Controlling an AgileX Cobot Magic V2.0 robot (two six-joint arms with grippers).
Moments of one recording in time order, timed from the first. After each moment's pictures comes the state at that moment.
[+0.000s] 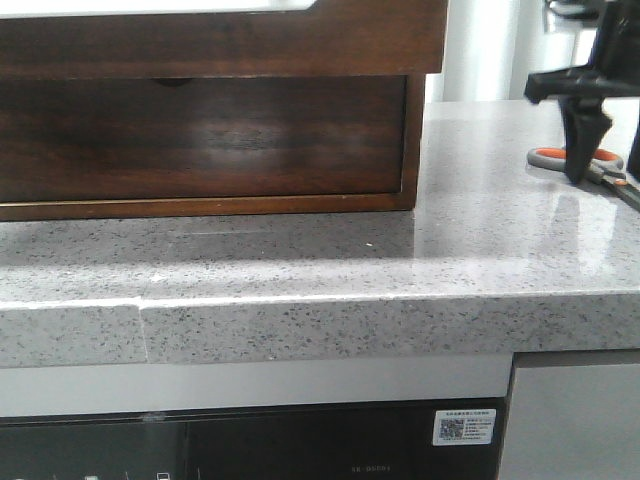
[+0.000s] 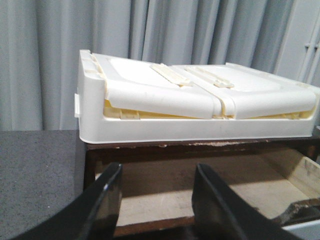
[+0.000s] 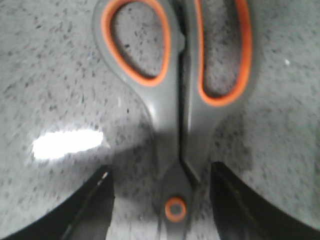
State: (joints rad) left arm -0.52 0.43 -0.63 0.76 0.32 -0.86; right arm -0.01 1.86 -1.50 0.00 0.99 0.03
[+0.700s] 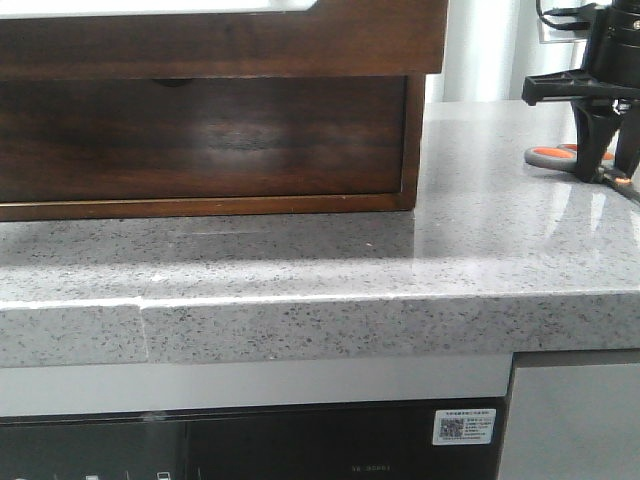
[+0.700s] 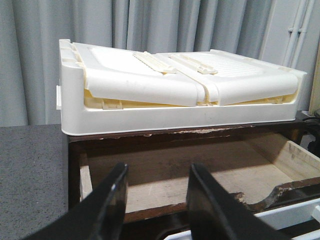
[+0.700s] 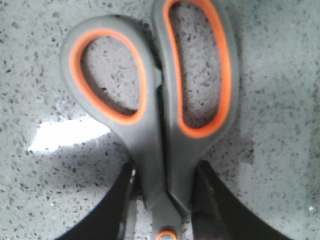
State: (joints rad) left arm -0.59 0.43 -0.63 0.78 0.35 -0.85; right arm -0.04 1.97 -1.67 -0.01 1.10 0.01
